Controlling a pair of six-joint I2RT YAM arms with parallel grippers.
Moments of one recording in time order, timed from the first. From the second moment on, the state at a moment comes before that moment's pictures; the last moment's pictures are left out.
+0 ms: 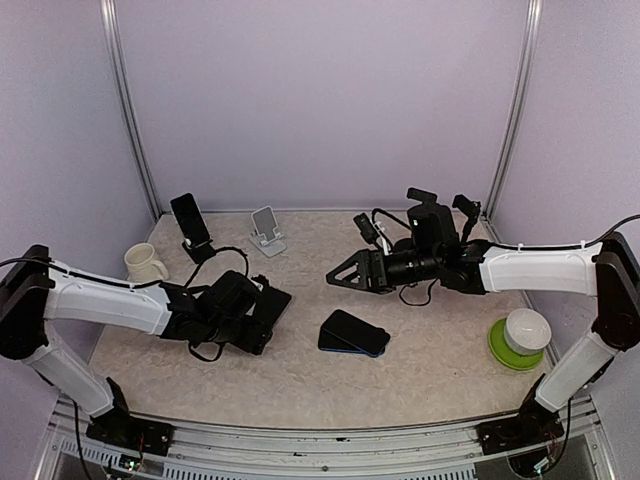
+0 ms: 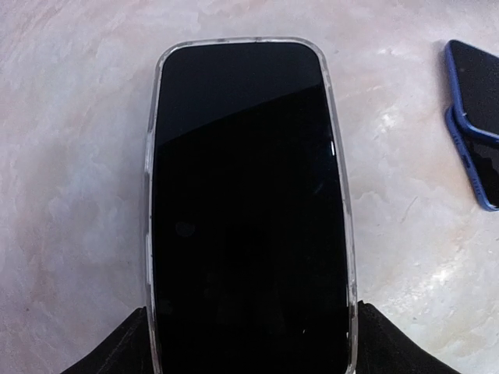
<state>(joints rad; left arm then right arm) -0.92 1.53 0.75 -0.23 -0.34 -0.35 0.72 1.56 0.98 0.16 -0.68 0.59</state>
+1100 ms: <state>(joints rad) -1.34 1.30 0.73 -0.12 -0.55 0.01 0.74 1.72 1.10 -0.06 -0.98 0.42</state>
